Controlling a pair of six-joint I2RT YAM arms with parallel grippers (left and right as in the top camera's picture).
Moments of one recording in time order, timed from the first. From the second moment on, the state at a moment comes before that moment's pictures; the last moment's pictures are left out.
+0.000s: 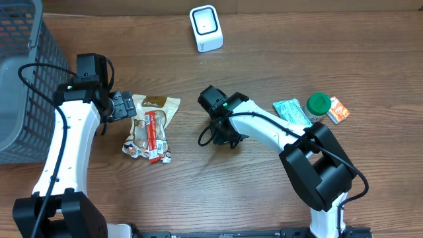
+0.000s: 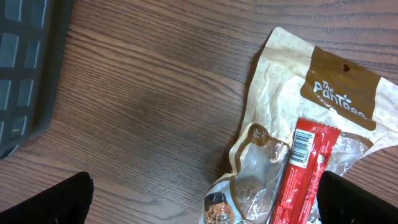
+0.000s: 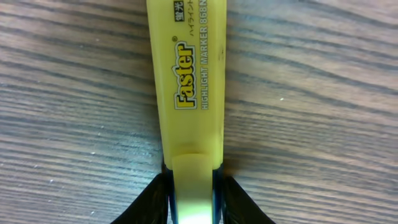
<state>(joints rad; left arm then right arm) 0.09 1.58 1.27 -0.97 -0.17 -0.24 0.70 2.03 1.38 -0.87 0.07 0.52</state>
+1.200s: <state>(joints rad) 0.09 1.58 1.27 -0.97 -0.17 -0.24 0.55 2.12 2.28 -0.98 0.19 0.15</state>
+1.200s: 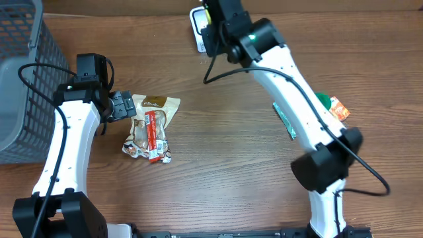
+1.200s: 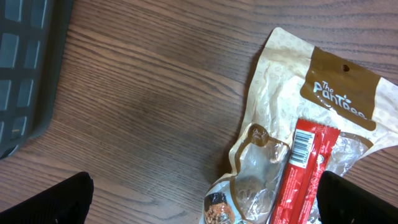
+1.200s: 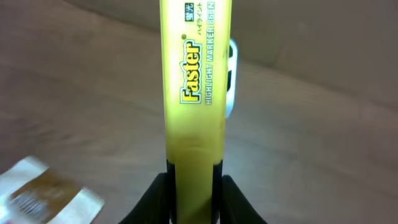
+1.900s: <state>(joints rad) 0.09 1.58 1.27 -0.97 -0.17 -0.24 0.49 2.47 2.28 -0.59 0.35 -0.08</state>
